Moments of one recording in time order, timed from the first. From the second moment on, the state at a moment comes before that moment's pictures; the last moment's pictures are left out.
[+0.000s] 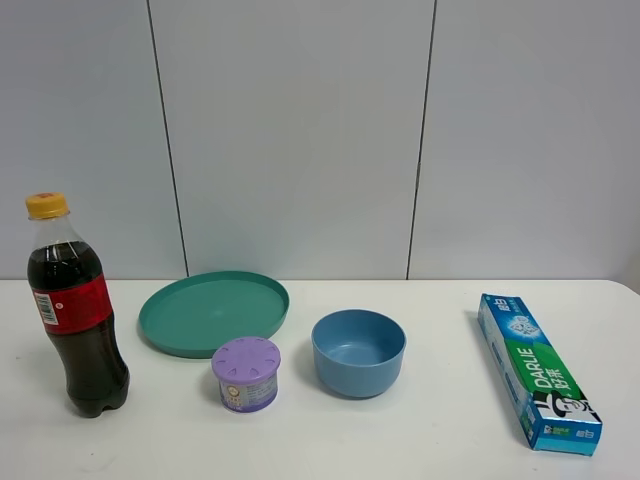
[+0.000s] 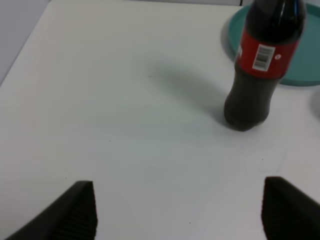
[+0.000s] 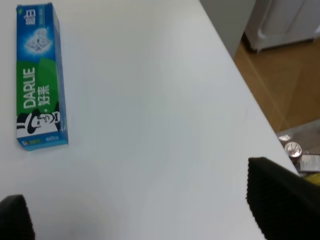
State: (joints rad) left arm 0.06 -0.01 -0.51 0.01 1.05 -0.04; right arm 0.01 0.23 -0.72 -0.14 1.21 0.11
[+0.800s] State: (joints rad) left arm 0.06 -0.01 -0.51 0.01 1.05 -0.04; right arm -0.06 0.00 -0.53 -0.06 1.16 0.11
